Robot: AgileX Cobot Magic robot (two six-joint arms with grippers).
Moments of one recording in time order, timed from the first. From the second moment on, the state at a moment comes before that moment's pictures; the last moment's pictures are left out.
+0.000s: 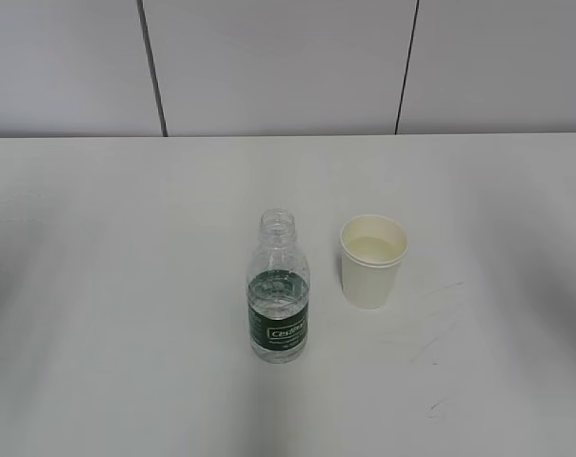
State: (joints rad) left arm -0.06 1.08 -0.96 0.01 1.23 0.02; right arm 0.00 1.09 -1.00 0.09 1.23 -0.12
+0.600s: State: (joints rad) left arm -0.06 0.61 -0.65 -0.05 1.20 0.00; right arm 0.00 0.65 -0.63 0.09 1.22 -0.12
